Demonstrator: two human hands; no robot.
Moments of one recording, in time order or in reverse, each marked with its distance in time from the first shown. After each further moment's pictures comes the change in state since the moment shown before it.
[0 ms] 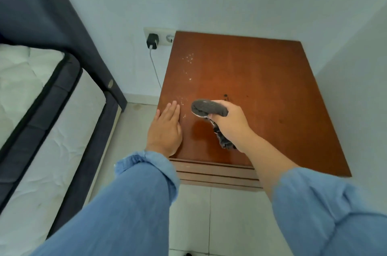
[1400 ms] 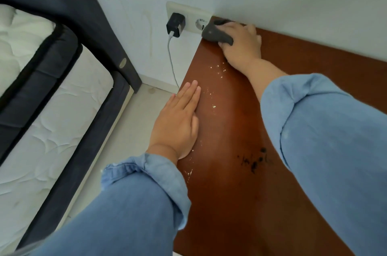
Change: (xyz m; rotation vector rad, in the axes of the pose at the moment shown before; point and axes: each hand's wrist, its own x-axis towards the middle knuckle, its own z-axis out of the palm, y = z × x) left_hand 0.134 -0.028 0.017 -0.089 0.072 -0.074; right_hand 0.355 -0.017 0.047 -0.765 -0.044 -0.415
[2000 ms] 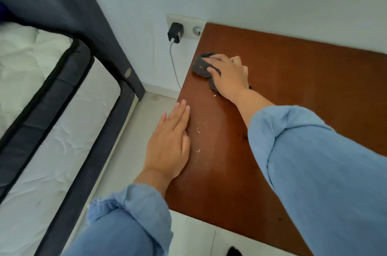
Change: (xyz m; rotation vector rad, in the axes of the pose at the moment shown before) left_hand -0.080 0.005 -0.020 -0.069 0.040 -0.026; right_hand -0.099 -0.026 0.008 0.021 0.025 0.015
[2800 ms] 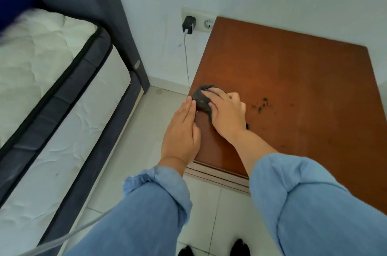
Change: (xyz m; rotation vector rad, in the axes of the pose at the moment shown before) left_hand -0.075 -0.005 0.002 -0.218 0.128 -0.058; right_hand -0.168 -0.072 0.023 -0.022 0.057 0.004
